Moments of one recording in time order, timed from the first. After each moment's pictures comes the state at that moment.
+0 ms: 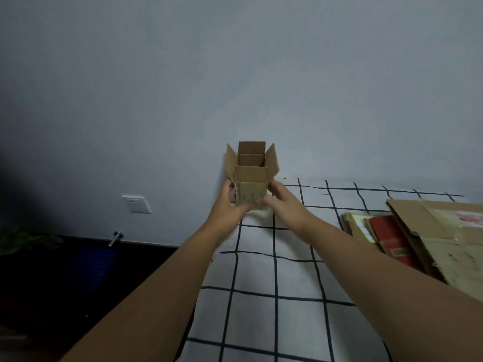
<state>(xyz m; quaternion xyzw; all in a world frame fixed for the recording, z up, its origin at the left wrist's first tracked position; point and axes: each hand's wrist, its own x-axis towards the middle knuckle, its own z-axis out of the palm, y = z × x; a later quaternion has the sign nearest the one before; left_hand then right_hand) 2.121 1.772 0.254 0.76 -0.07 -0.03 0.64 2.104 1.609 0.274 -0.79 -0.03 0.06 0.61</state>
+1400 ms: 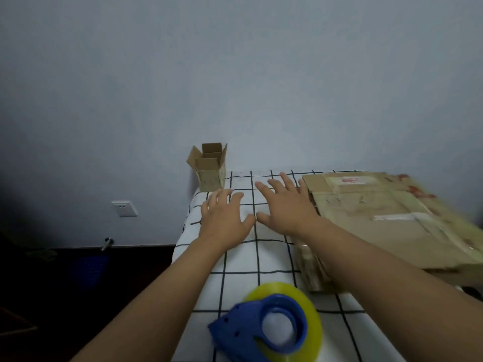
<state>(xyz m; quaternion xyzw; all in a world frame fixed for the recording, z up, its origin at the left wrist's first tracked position) 1.945 1.695 0.319 0.97 -0.15 0.11 0.16 1.936 1.524 0.332 -0.99 -0.07 -0.08 0.04</state>
